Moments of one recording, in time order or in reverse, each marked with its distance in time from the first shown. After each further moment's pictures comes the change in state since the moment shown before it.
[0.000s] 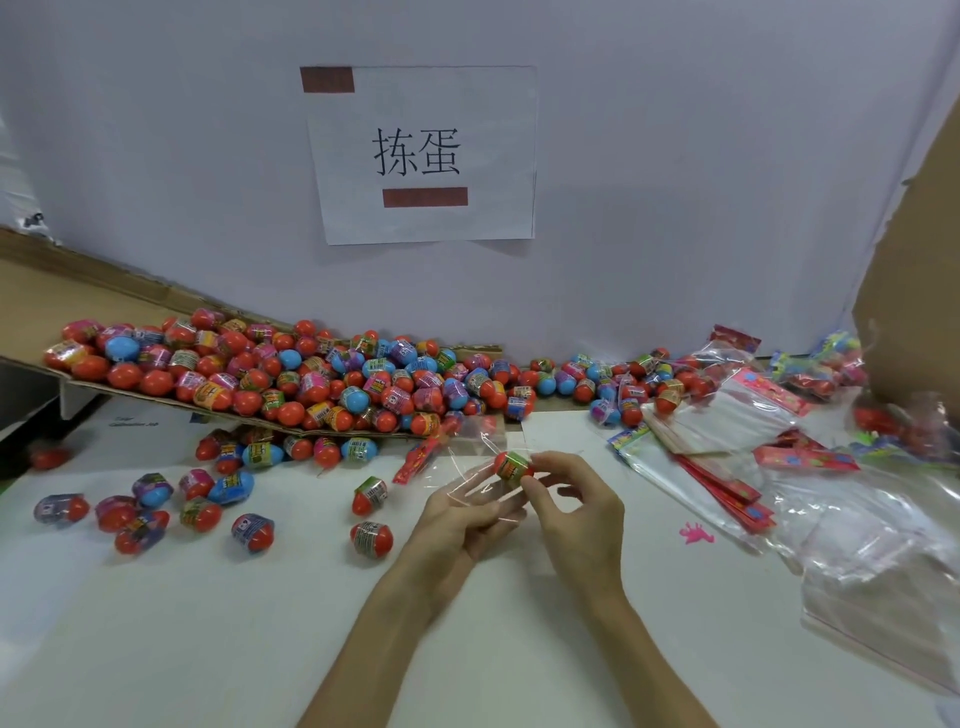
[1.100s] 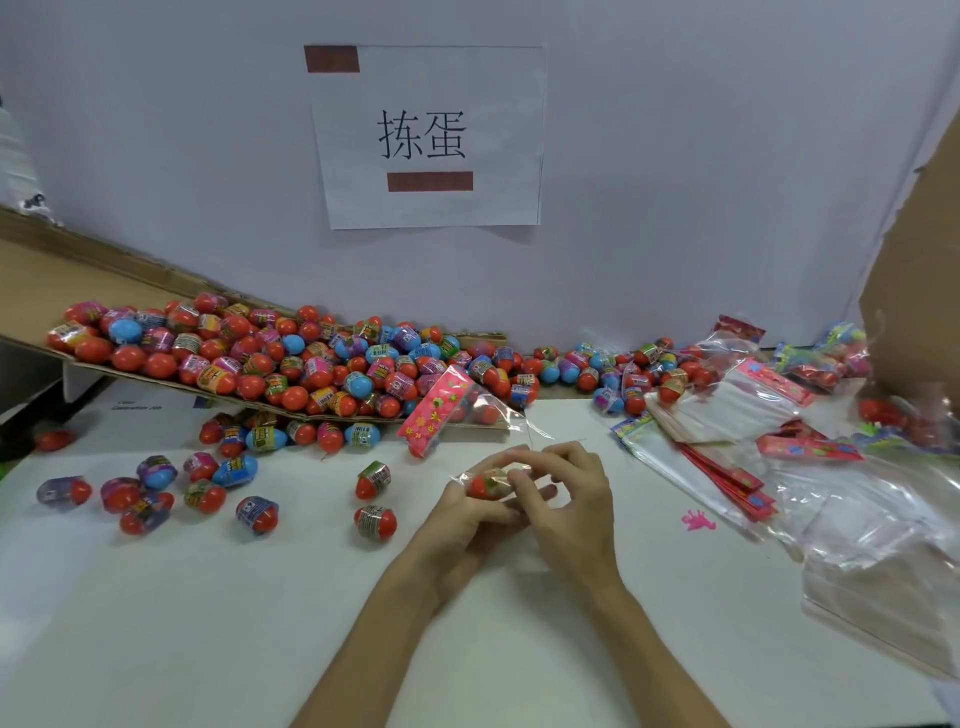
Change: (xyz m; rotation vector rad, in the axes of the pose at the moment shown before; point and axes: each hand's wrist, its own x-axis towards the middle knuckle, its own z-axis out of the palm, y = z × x) left_hand -0.008 -0.002 0.010 0.026 -0.146 -0.033; right_hand -0.005 -0.007 0.004 -0.125 -0.050 -0.116
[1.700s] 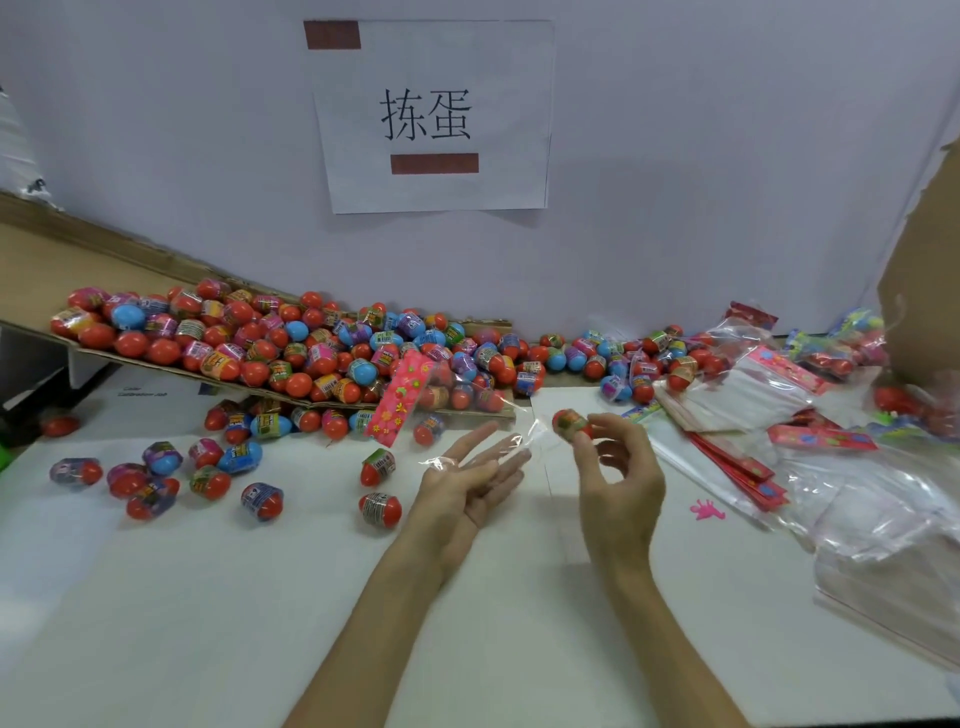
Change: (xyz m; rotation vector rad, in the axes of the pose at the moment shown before) left_hand 0.006 0.007 -0.006 -0.110 0.267 0.102; right_hand 0.007 0.003 -0.013 0.177 0.292 0.145
